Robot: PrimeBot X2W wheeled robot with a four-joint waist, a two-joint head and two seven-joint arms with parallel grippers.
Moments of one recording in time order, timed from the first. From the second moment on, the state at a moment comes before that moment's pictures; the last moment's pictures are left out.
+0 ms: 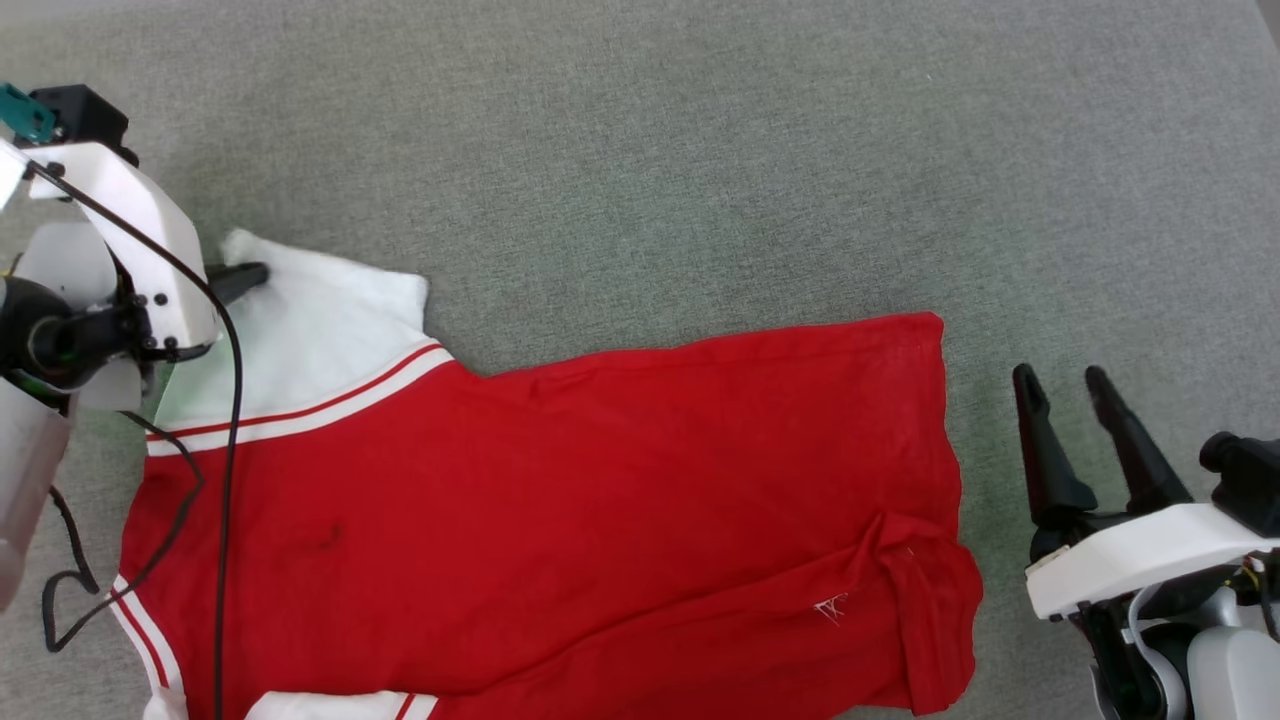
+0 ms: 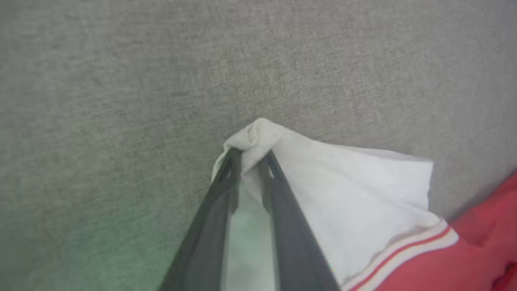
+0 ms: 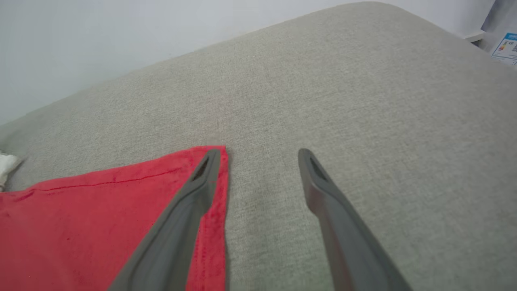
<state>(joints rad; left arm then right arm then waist) -0.93 0.68 -0.62 0.61 -1.11 -0.06 0.77 -0.12 -0.05 -0.07 -0.02 0.35 0.13 0.03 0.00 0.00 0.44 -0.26</state>
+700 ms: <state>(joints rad) -0.95 0.59 -0.63 0.57 -1.08 -0.11 0.57 -0.43 -0.14 -0.04 0.25 0.34 0.13 0.69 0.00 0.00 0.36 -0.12</state>
